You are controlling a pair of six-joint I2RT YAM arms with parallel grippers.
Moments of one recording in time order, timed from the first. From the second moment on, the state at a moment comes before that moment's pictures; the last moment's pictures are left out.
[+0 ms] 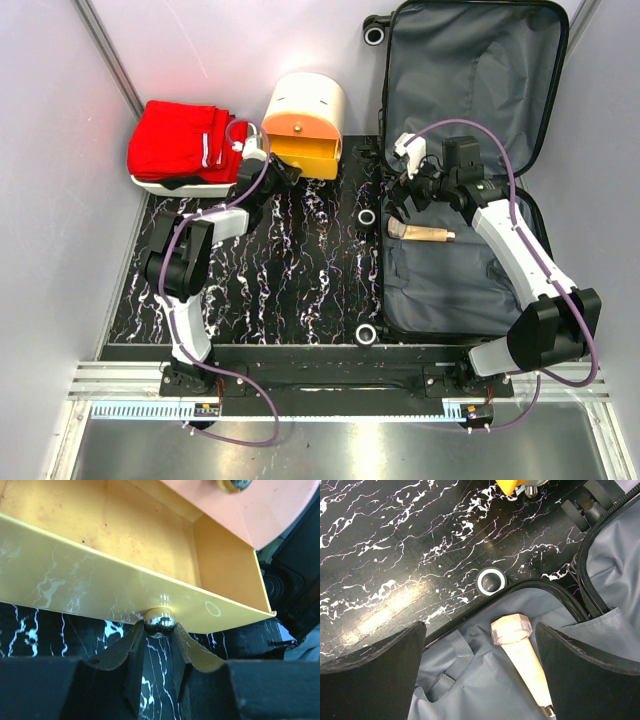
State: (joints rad) left arm -0.29 1.96 1.17 0.58 0.11 -0.70; right arm 0.24 1.43 1.34 -0.55 -0.54 -0.44
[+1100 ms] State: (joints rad) left arm -0.21 1.57 0.92 0.40 0.24 -0.49; right arm 0.05 1.67 1.35 -0.71 -0.54 -0.65
